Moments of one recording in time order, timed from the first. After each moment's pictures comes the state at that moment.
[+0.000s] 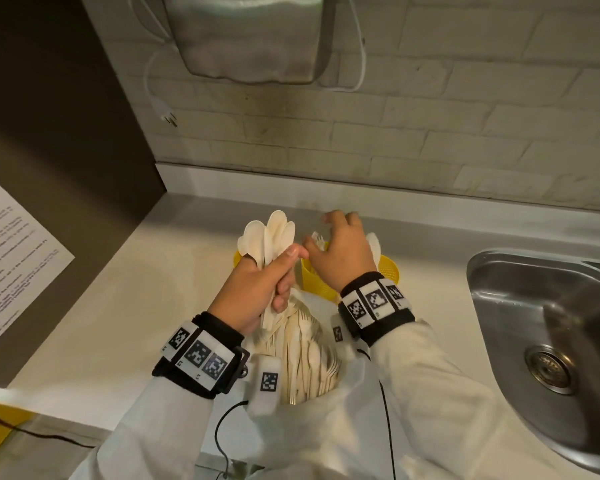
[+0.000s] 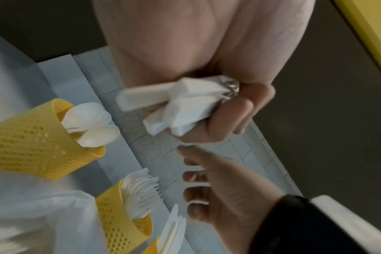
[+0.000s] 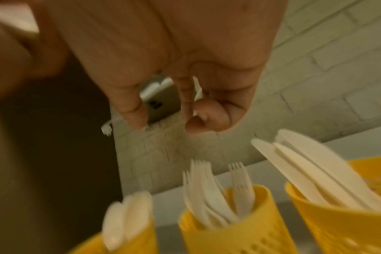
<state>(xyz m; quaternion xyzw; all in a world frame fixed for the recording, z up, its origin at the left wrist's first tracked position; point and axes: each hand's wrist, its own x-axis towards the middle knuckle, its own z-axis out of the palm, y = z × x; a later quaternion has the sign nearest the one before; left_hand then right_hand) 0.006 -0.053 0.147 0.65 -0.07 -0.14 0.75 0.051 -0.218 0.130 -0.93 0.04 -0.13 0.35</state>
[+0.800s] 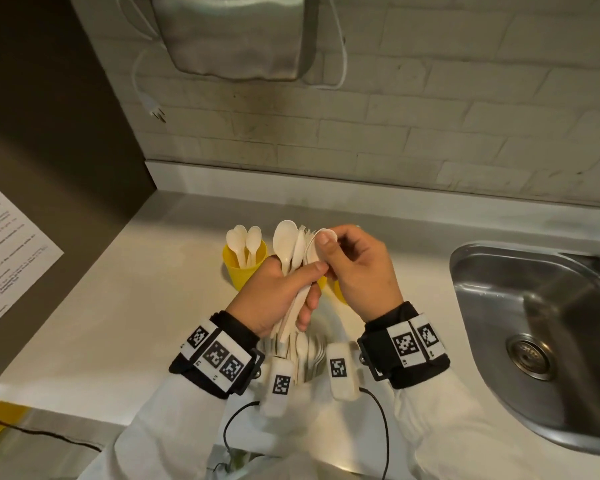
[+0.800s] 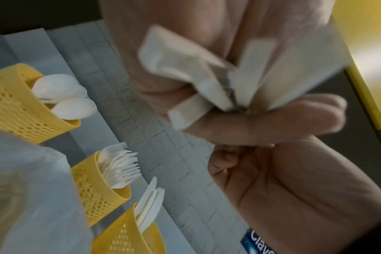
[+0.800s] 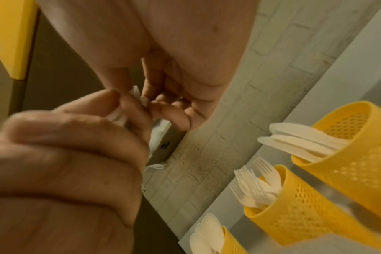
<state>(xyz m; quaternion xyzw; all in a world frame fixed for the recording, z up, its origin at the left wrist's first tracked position) -0.027 -0.089 0.158 0.66 -0.11 -0.21 0.71 -0.031 -0.242 0.157 -0.71 -0.04 -0.14 0.69</state>
